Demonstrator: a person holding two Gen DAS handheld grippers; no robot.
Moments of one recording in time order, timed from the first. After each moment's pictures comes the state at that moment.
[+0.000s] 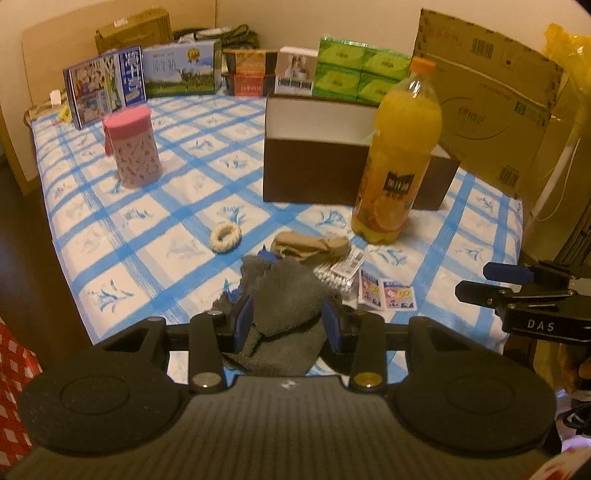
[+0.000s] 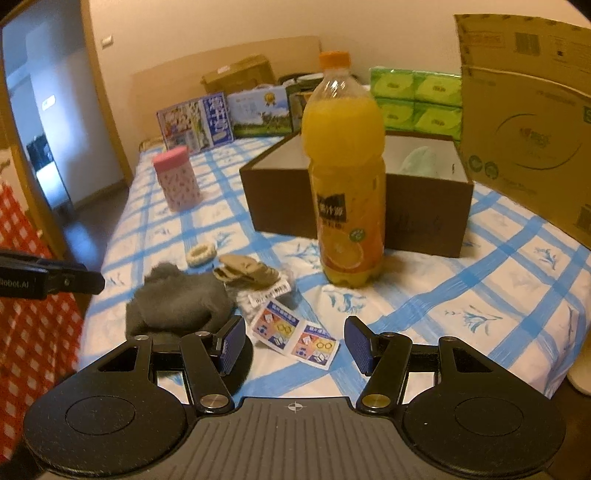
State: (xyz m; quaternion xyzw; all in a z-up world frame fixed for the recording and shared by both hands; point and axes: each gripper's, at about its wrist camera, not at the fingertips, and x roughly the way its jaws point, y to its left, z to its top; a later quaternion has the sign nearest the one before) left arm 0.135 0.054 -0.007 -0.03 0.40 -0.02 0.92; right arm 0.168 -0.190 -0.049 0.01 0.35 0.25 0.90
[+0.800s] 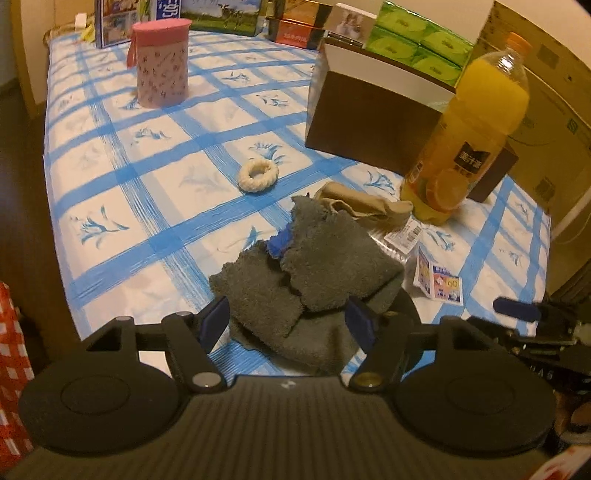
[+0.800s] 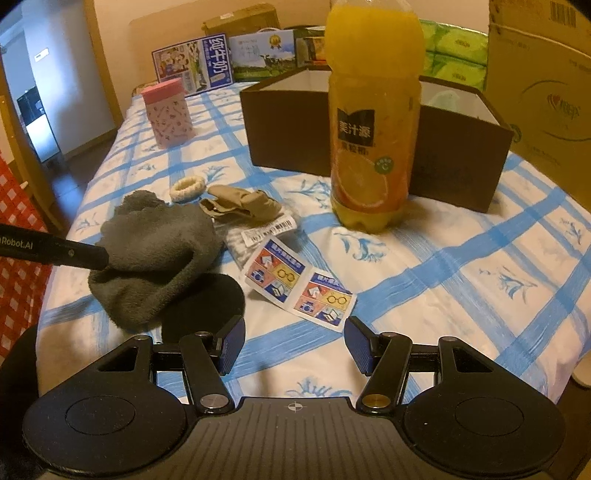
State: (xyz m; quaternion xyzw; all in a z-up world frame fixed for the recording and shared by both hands) left arm 0.167 0.099 -0.081 -0.12 0.45 0.01 0.89; right arm 0.188 -0.157 -0.108 -0.04 0.41 0.24 0.88
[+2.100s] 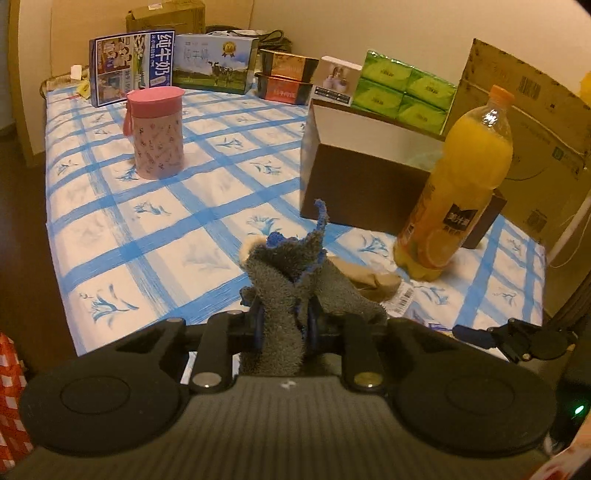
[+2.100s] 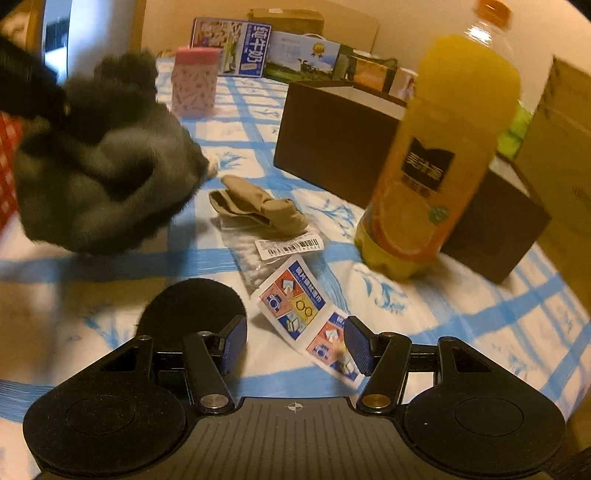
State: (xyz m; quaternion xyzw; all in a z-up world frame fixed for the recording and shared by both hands) left arm 0.180 0.107 -0.049 -0.09 0.37 0.01 0.92; right arm 0.194 -0.092 -0.139 -0.19 0.34 0.23 0.89
